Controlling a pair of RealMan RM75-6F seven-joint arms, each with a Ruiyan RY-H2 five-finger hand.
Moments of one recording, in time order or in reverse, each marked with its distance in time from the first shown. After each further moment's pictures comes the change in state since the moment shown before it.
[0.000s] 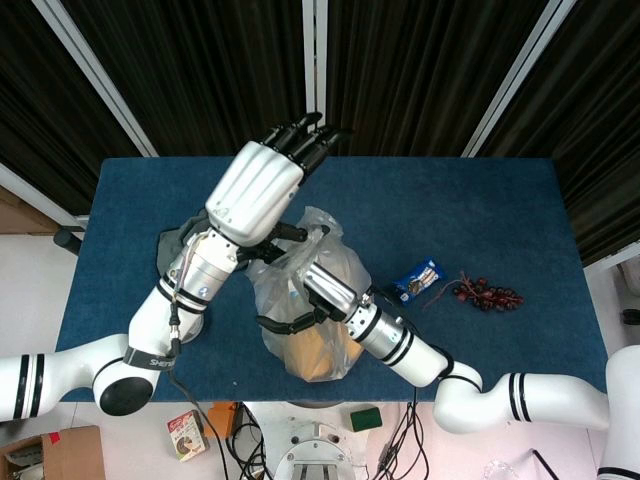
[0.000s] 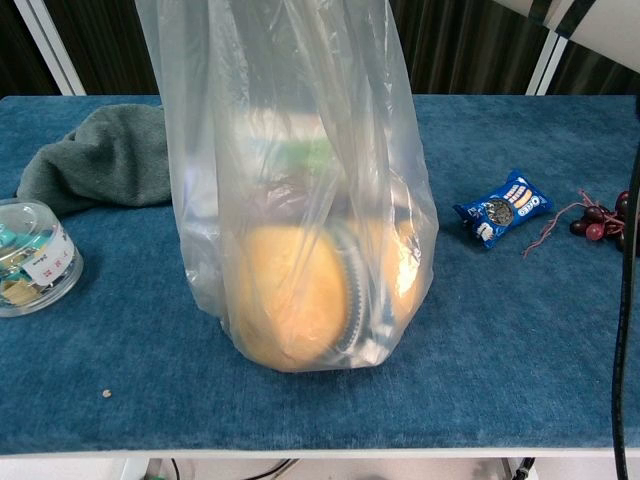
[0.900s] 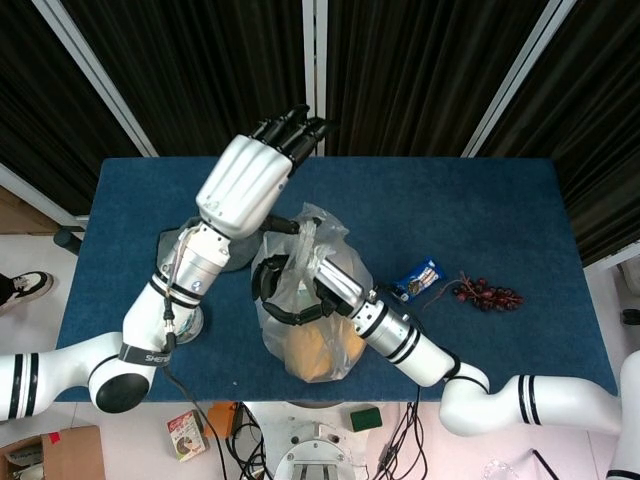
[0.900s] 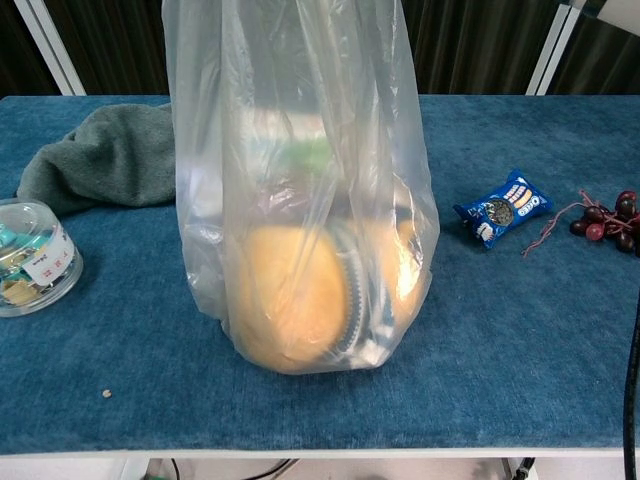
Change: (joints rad) left arm 0.003 0.023 0.011 0.011 -0.022 0.009 -0.017; right arm -0.018 0.043 0.022 -0.051 0.061 -0.029 0.013
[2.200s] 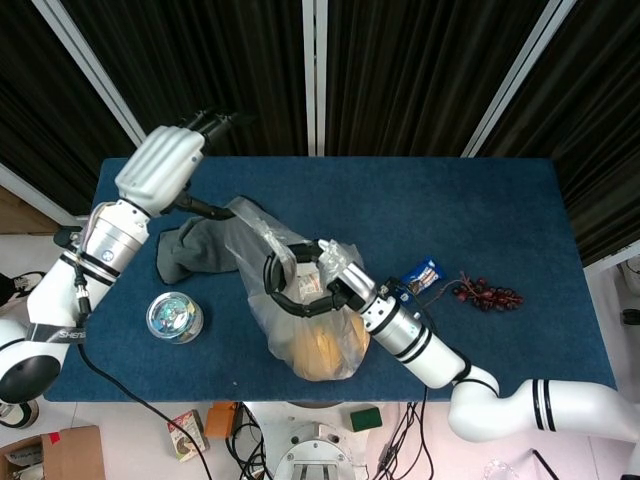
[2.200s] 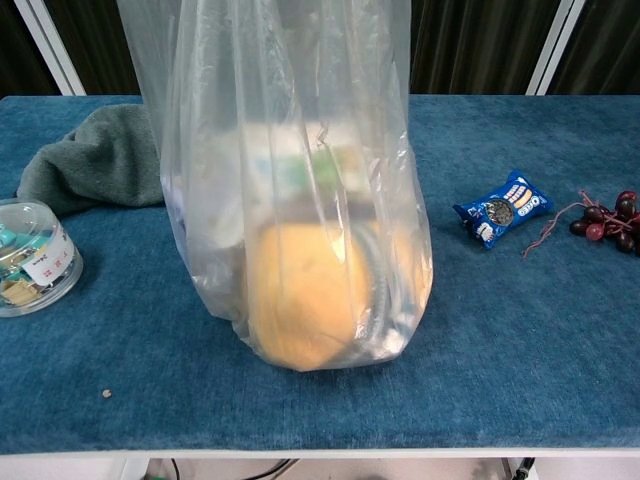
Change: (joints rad) left arm 0.213 0.341 -0.047 0.054 0.049 -0.383 -0.525; right arm -0.027 0.050 0.048 -0.076 0.060 0.003 -0.018
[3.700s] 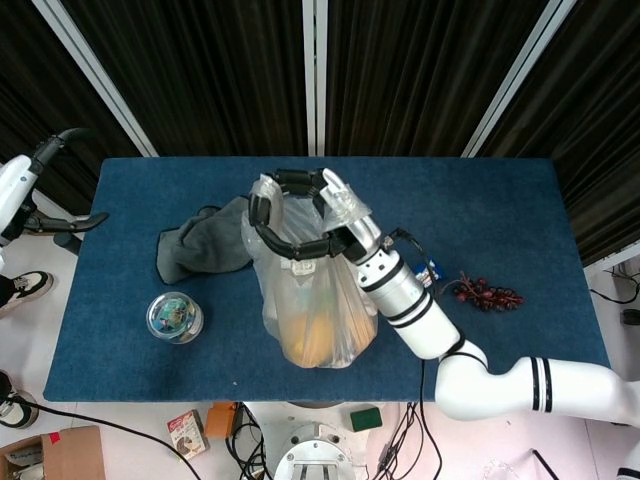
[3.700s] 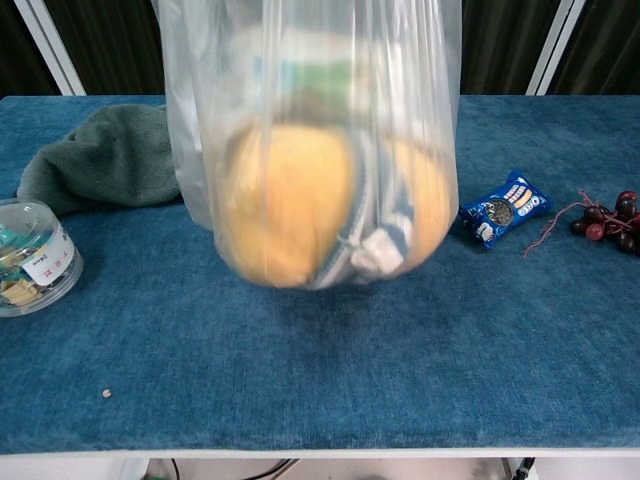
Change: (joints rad) left arm 0.448 0.091 0.133 0.248 0.503 0.161 -0.792; right arm 0.110 0.042 0.286 -0.010 0.237 0.021 -0.166
